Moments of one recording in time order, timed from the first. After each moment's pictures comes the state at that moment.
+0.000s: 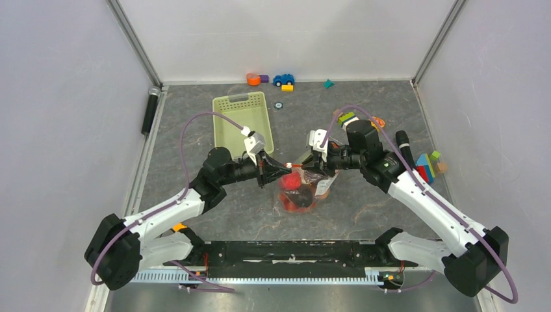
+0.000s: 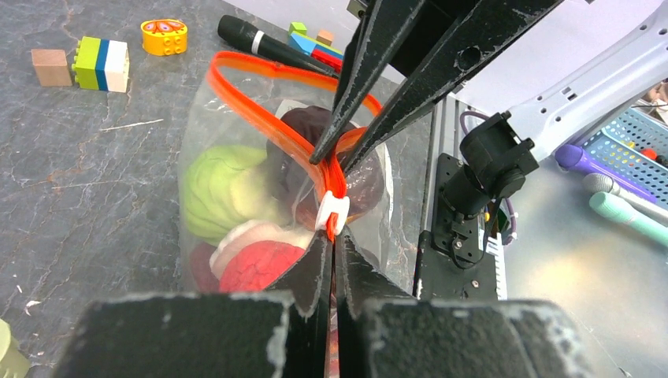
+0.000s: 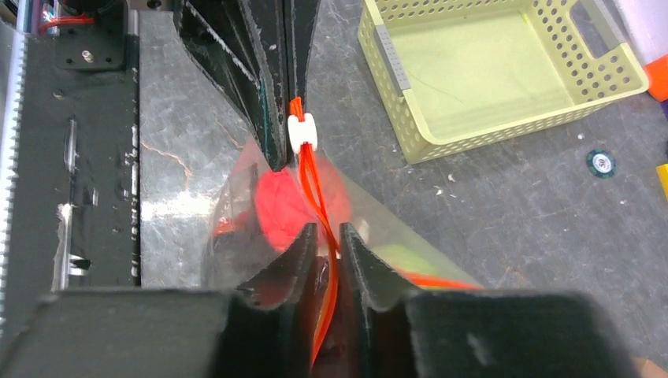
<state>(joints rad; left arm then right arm) -0.69 1.10 0.55 0.55 0.62 -0.31 0.59 1.09 0.95 -0.38 -0.69 -0.51</state>
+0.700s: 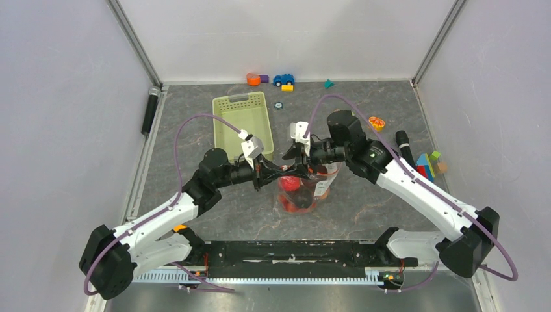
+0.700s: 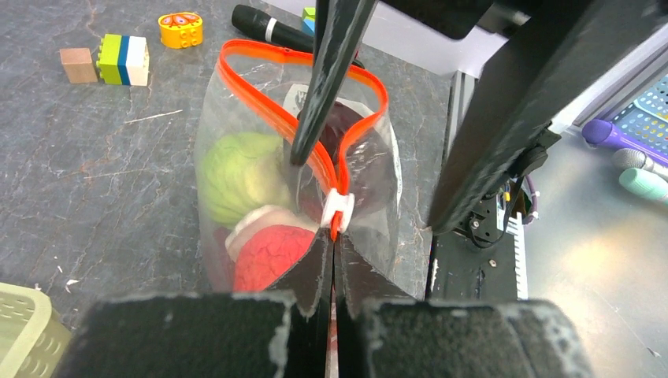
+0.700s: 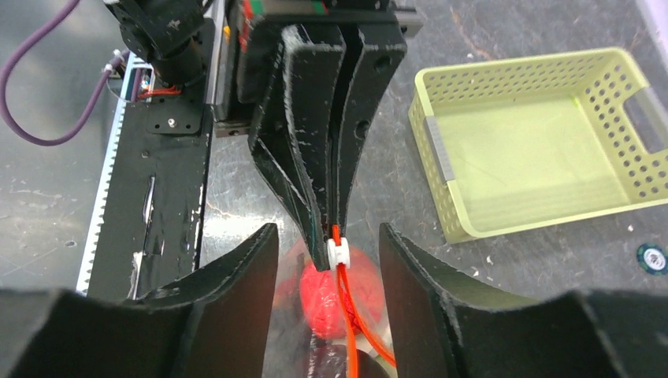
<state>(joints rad) -0.69 1.00 0.56 0.39 0.60 -0.21 0.73 1.21 1.15 -0.38 -0.73 -0.39</state>
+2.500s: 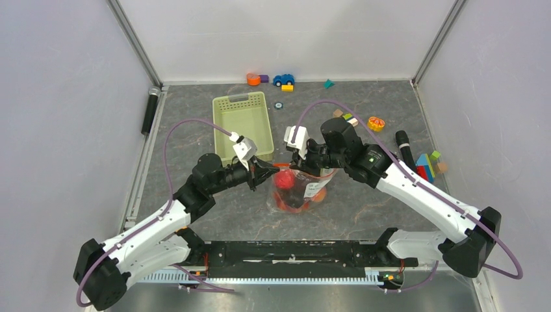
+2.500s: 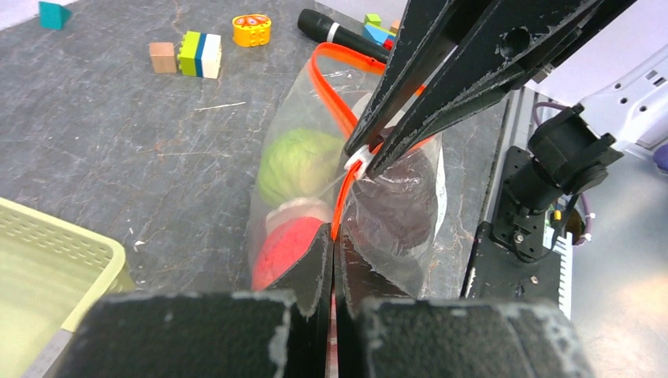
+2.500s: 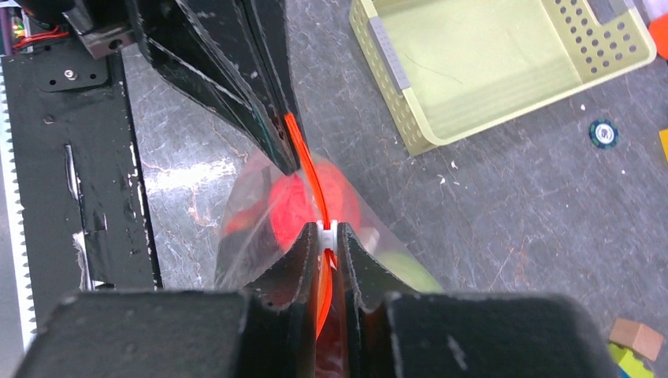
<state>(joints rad) -0.70 0.88 0.54 0.28 0.44 -0.17 0.80 1.21 1.16 -0.51 -0.38 -0.39</state>
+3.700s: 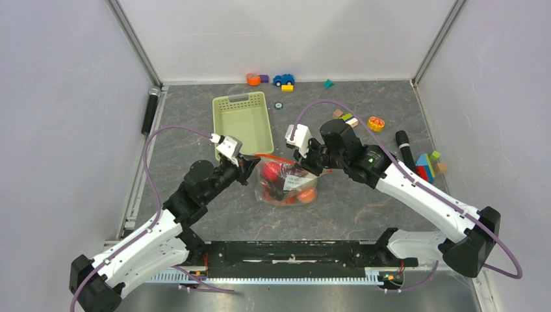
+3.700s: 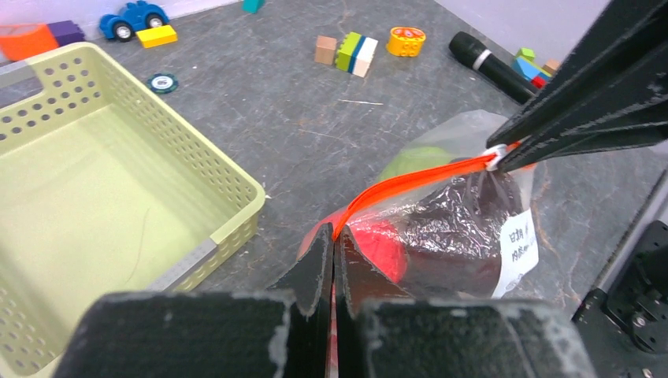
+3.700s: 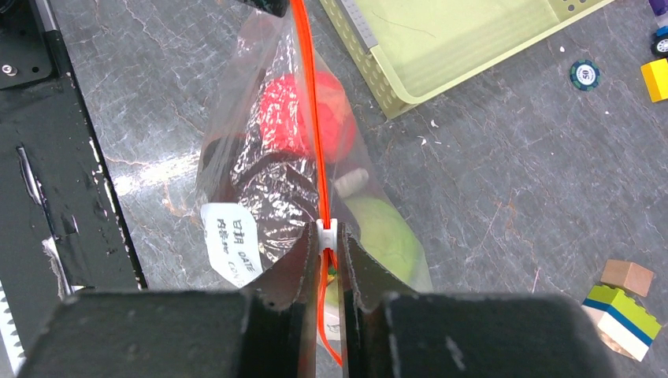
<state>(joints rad) -0.70 0.73 0.52 0.13 0.02 -0.16 0.80 1.21 1.15 -0.54 -0.25 -0.34</state>
